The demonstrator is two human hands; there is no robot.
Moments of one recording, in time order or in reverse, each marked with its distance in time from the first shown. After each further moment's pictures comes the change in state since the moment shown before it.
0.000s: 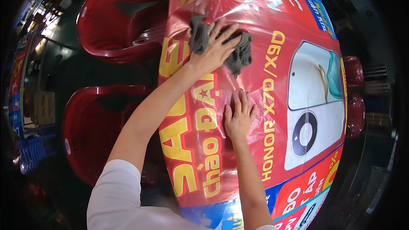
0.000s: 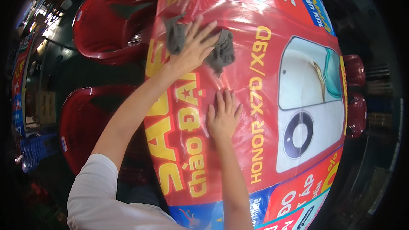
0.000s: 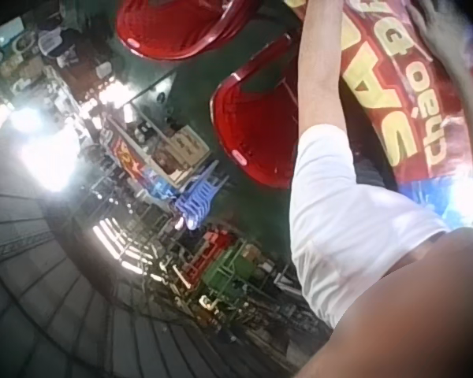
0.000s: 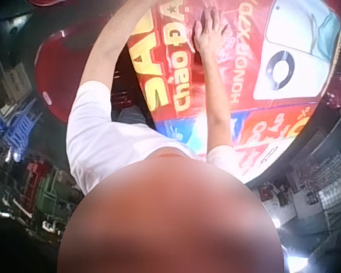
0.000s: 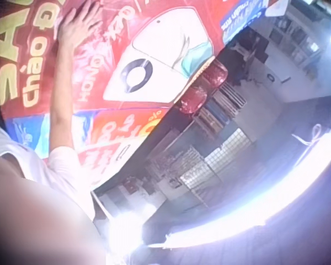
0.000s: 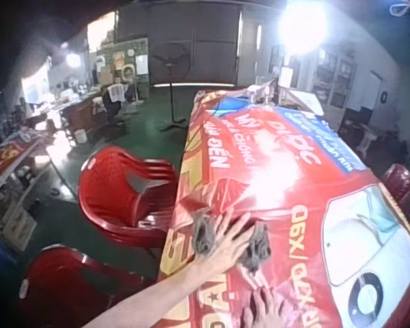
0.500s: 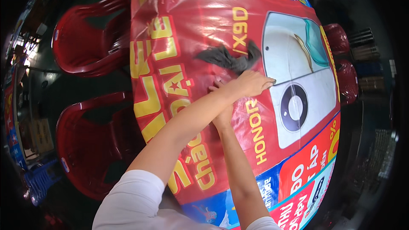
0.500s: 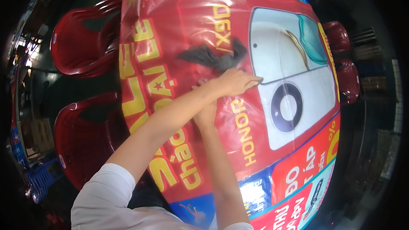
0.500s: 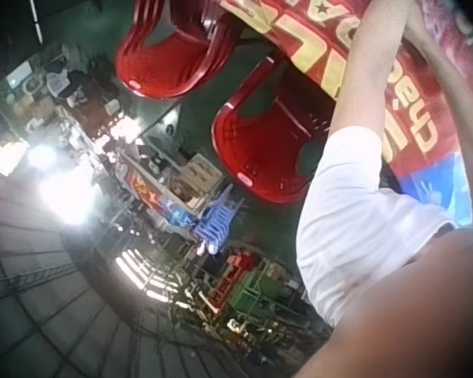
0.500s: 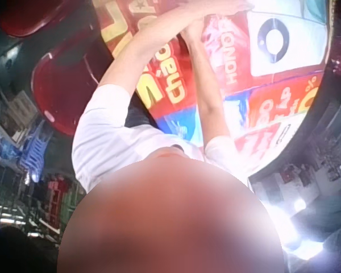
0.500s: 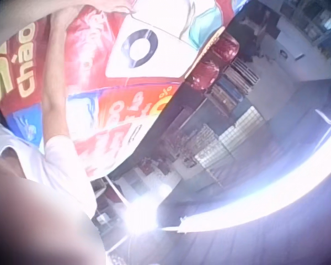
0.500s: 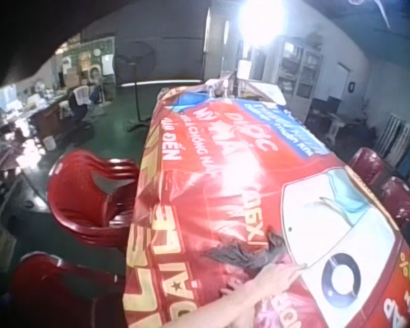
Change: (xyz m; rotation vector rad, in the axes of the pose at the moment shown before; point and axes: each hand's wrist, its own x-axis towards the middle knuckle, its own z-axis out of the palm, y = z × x) left_hand 0.033 0.197 0.080 -0.661 -0.600 0.135; right_hand -0.017 0.017 -0.001 0.603 0.185 0.034
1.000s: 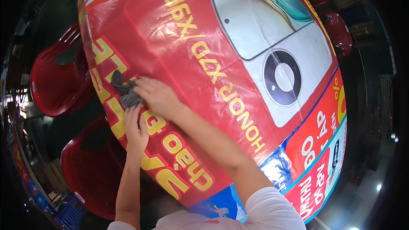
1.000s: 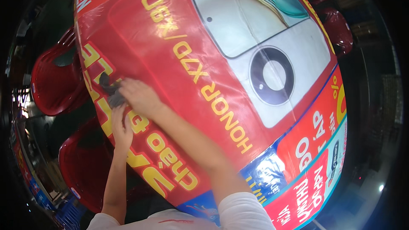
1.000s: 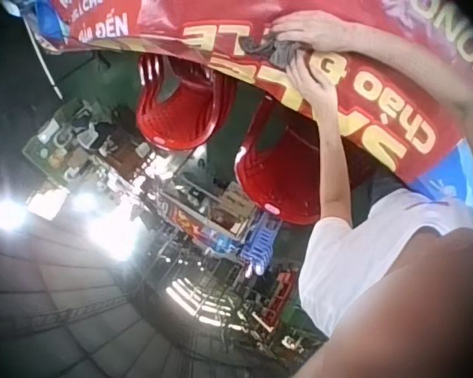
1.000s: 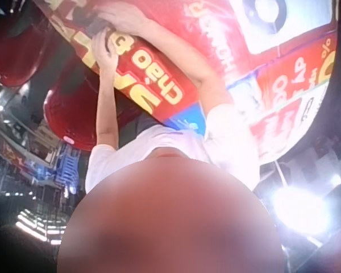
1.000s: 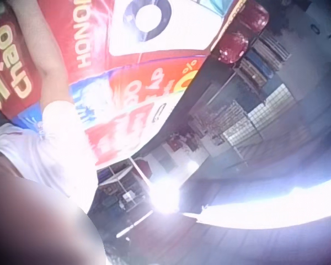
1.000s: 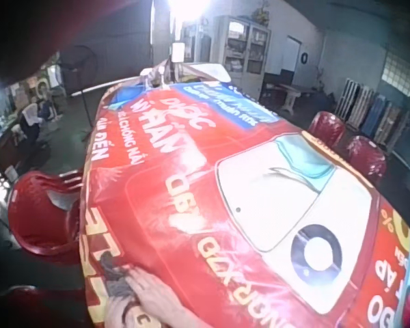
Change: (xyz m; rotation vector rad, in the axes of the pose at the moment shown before) left_hand -0.255 -0.055 -0.005 0.216 0.455 -0.416; right_hand 0.071 -0.029 0.042 -0.073 -0.310 -0.428
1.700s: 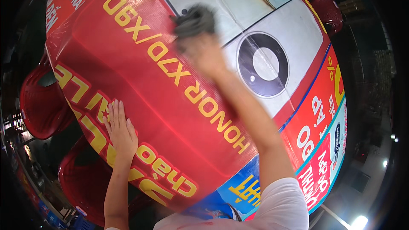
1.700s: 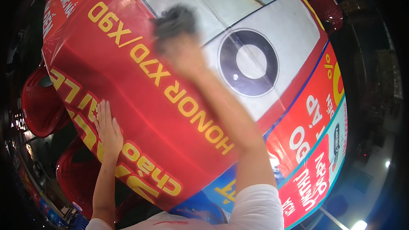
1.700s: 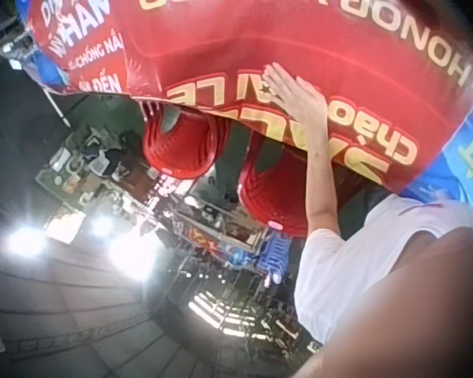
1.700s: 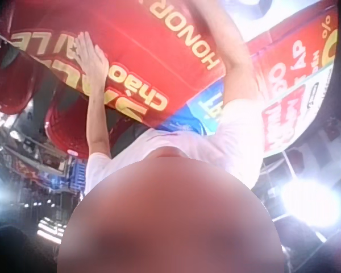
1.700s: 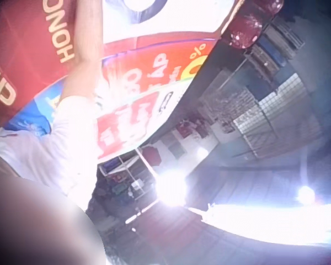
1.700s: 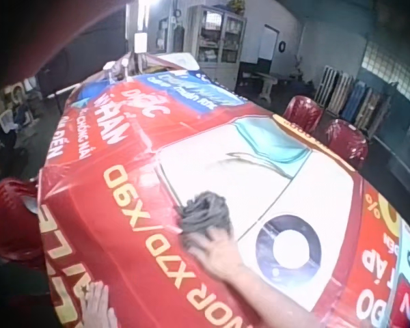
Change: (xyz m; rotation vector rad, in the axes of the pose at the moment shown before) left_hand 0.021 0.047 0.030 0.458 -0.189 -0.005; right_hand -0.117 0.189 -0.131 -0.614 0.210 0.038
